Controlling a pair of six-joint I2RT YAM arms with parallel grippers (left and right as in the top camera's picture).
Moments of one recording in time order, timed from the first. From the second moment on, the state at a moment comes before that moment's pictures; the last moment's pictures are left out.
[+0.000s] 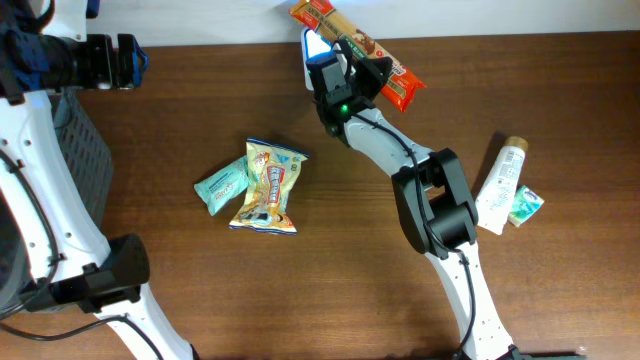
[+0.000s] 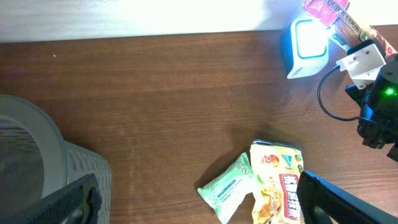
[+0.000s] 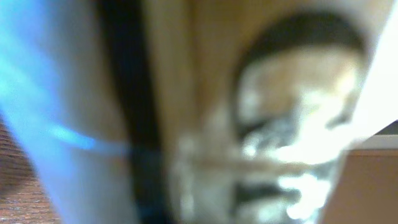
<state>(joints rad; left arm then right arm) 0.24 2.08 2.78 -1.61 0.28 0.22 0.46 2.53 2.02 -0.11 1.09 -0.73</state>
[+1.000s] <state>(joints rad) 0.24 2.08 2.78 -1.61 0.28 0.22 -0.05 1.96 1.46 -1.00 0.00 0.45</state>
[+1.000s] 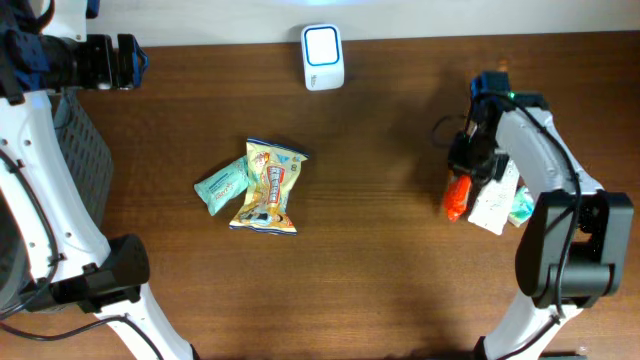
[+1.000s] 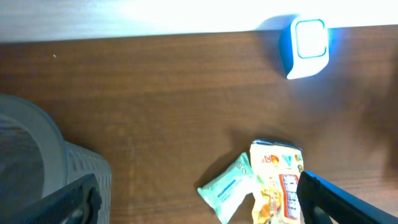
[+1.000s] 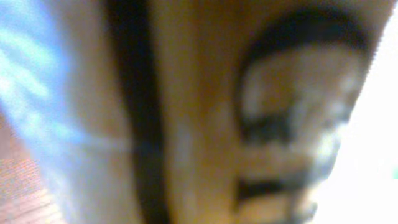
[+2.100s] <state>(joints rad) 0.24 2.08 2.78 -1.61 0.28 0.22 0.45 1.93 1.51 -0.67 -0.47 0.34</state>
